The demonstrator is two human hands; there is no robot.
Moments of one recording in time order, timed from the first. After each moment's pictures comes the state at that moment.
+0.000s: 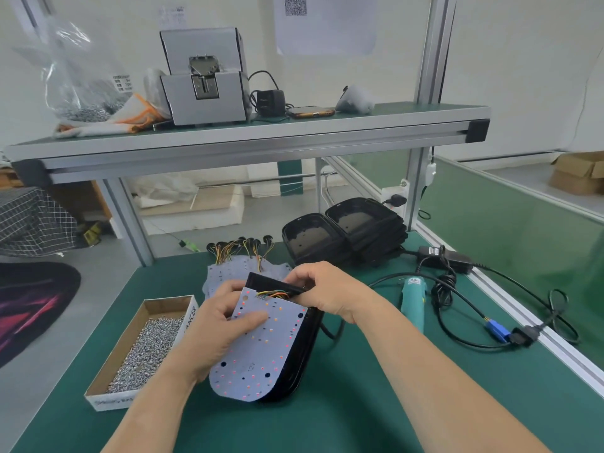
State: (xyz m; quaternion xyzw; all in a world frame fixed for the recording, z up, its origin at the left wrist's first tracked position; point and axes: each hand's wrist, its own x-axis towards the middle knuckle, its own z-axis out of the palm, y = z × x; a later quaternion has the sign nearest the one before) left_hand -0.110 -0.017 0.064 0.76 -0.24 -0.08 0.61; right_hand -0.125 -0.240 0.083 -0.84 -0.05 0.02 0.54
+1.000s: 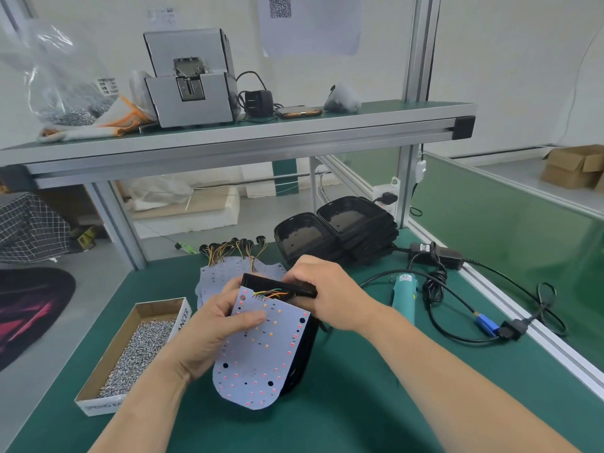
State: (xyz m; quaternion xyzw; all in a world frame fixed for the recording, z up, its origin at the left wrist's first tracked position) left_hand -0.108 -0.027 0.068 0.67 -0.28 -0.19 0.66; right_hand -0.147 -0.253 0.084 -0.90 -0.19 -0.17 0.35
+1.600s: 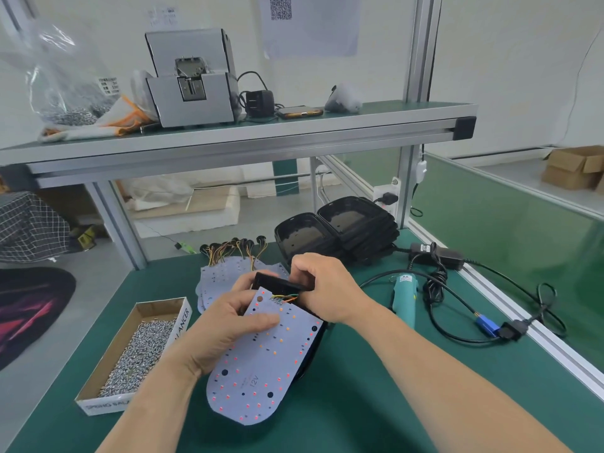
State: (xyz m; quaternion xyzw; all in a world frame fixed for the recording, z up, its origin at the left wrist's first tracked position) left_hand -0.111 -0.037 0.075 0.68 -0.29 -0.23 0.63; right_hand -0.145 -0.246 0.090 -0.91 -0.10 -0.16 0.37
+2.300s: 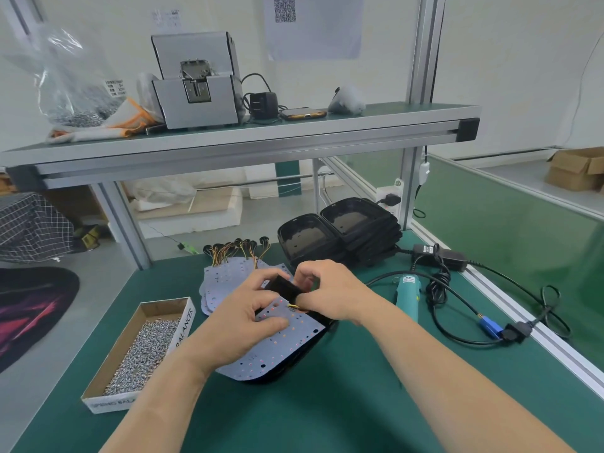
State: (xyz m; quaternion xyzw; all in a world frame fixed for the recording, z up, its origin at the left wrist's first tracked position) left_hand -0.117 -0.047 0.088 0.81 -0.42 -0.04 0.41; right_hand -0.147 -0.248 0.098 -0.92 -0.05 -0.05 0.40
